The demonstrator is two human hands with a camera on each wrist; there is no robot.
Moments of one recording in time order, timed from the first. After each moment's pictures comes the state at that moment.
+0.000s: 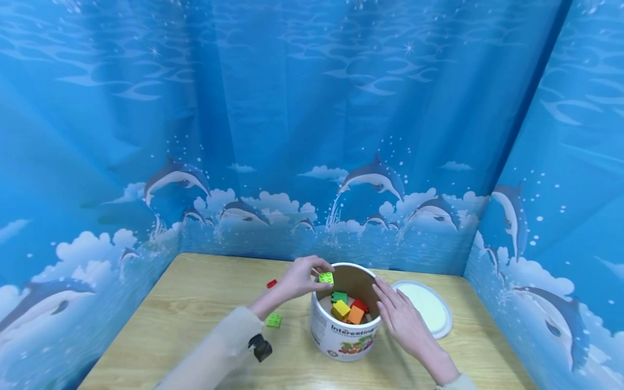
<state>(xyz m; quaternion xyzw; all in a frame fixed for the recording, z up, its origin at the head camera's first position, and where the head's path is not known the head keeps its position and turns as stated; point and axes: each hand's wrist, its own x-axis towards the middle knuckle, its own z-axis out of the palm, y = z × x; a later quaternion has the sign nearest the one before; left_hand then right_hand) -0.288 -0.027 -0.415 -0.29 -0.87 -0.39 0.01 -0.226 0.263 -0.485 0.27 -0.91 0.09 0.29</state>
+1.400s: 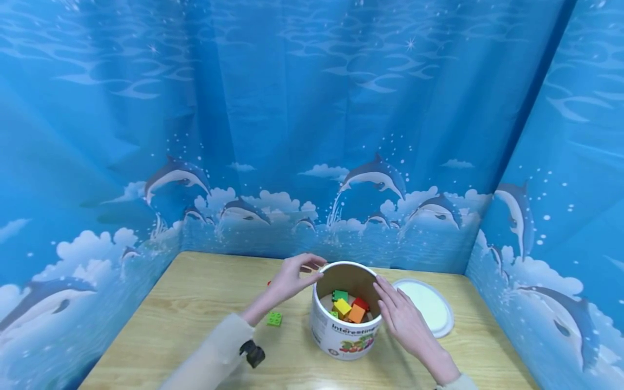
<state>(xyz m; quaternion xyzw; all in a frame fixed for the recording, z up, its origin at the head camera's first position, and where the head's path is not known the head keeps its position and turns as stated) -0.286 -0.043 -0.429 -0.26 -0.85 -0.45 0.06 -0.226 0.264 -0.488 0.27 -0.91 0.10 0.30</state>
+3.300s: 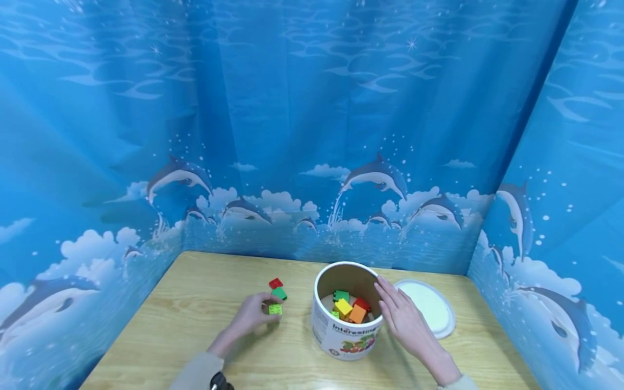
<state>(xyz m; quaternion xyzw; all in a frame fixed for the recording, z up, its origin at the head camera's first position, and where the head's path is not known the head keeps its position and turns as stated) -0.268 -0.128 -0.533 -0.16 -0.88 -0.45 0.01 -0.224 0.262 -0.486 0.26 -0.91 0.11 0.29</state>
